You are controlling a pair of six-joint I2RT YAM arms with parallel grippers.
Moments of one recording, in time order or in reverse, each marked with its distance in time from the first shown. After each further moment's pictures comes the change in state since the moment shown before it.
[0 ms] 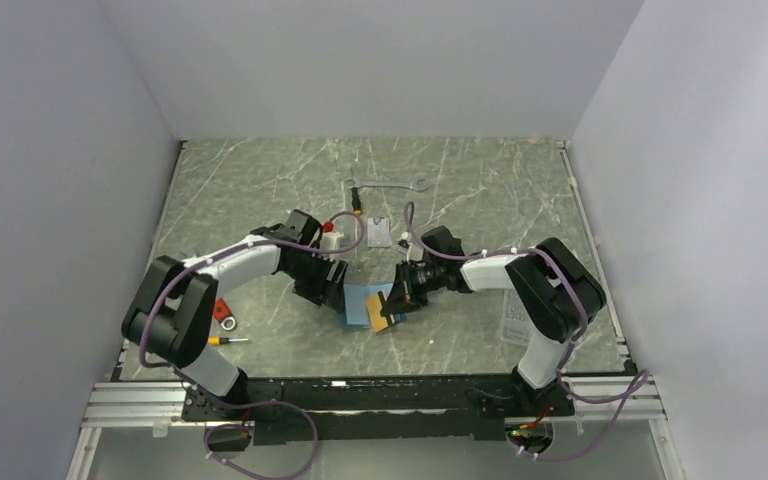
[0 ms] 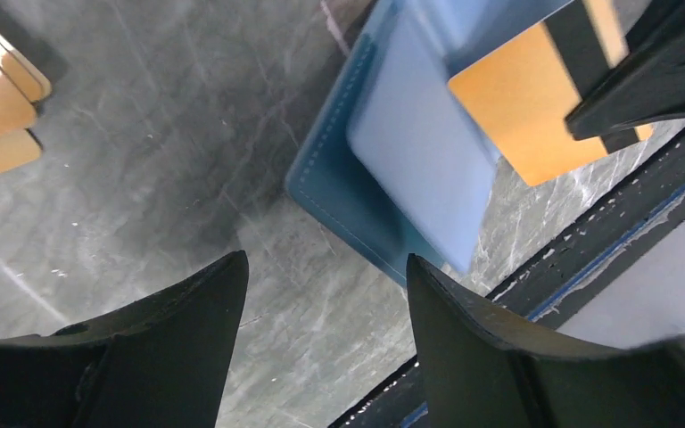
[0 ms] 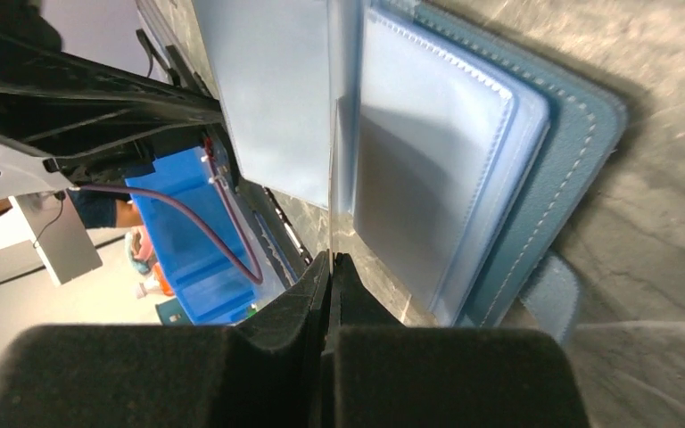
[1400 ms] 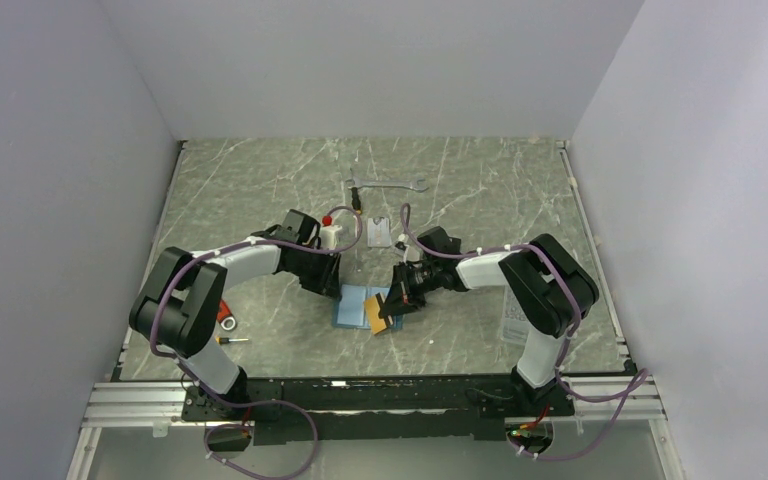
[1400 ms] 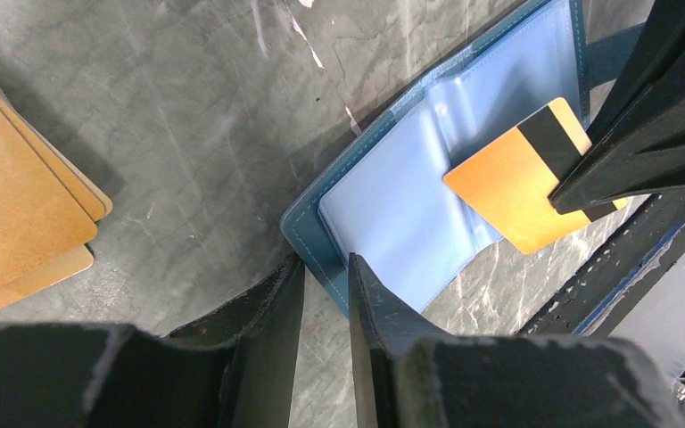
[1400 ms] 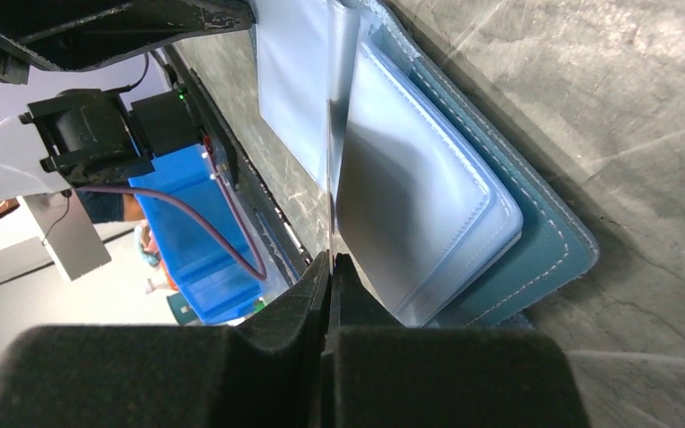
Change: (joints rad) left arm 0.047 0.100 -0.039 0.224 0.086 -0.015; right arm 0.003 0.049 0.034 -0.023 -0.017 0.006
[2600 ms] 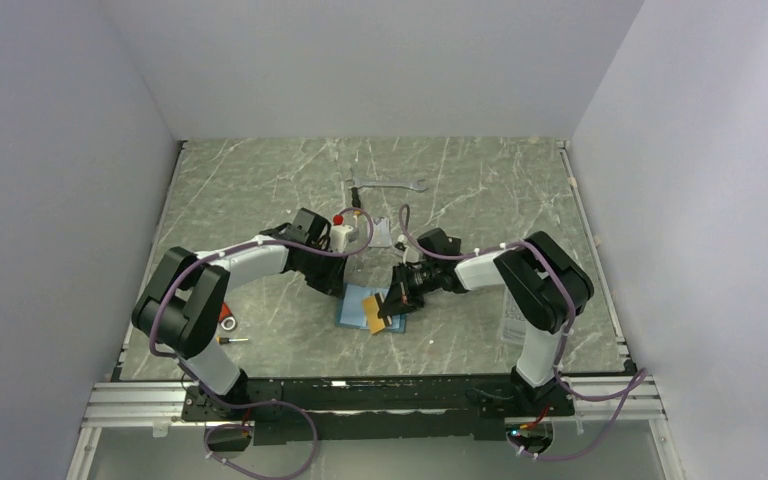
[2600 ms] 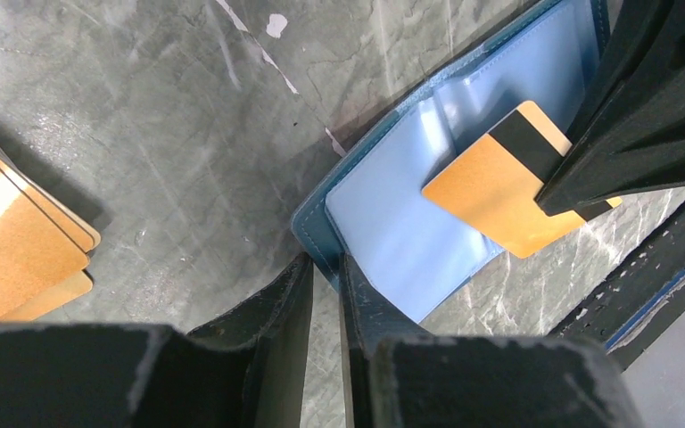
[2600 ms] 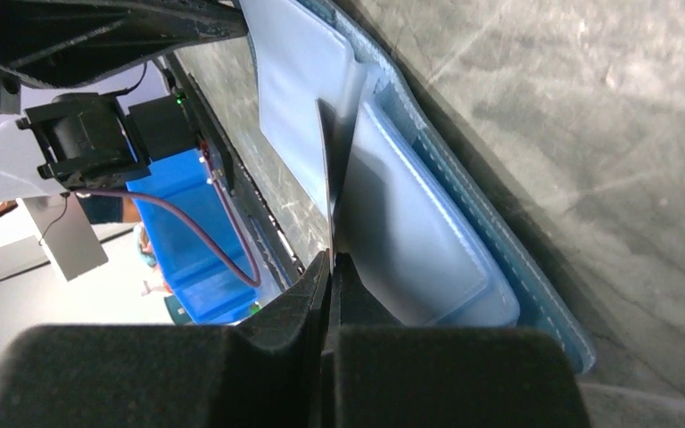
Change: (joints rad) left arm -0.067 0.002 0.037 -0.017 -0.082 0.043; right arm -0.002 0.044 -0.003 0.069 -0.005 0.006
